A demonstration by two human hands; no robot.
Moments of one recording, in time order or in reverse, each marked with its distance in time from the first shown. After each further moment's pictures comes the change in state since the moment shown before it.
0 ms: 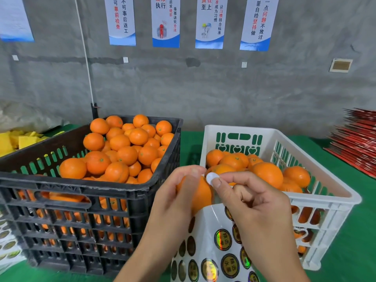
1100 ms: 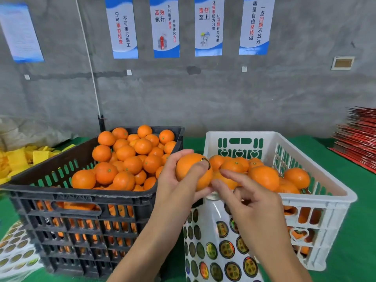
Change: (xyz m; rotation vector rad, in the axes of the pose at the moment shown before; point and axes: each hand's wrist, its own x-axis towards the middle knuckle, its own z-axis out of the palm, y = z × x) left_hand 0.026 0.022 0.011 -0.240 0.063 -0.014; right_hand 0.008 0.013 -0.012 -0.302 0.000 -0.126
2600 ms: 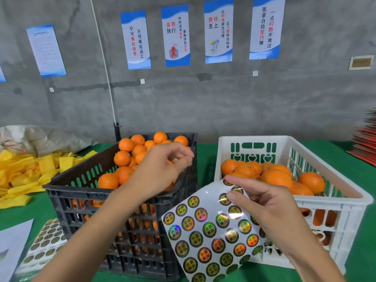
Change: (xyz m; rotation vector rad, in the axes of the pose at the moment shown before) left_hand 0.045 0.063 -0.067 0.972 -0.204 0.314; right_hand 0.006 -0.003 -0.014 0.381 -0.269 0.186
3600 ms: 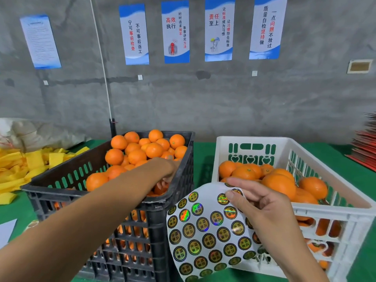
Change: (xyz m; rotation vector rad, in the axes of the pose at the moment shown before) left_hand 0.100 -0.102 0.059 0.612 -0.677 -0.778; right_hand 0.012 0.019 0.006 0.100 0.078 0.073
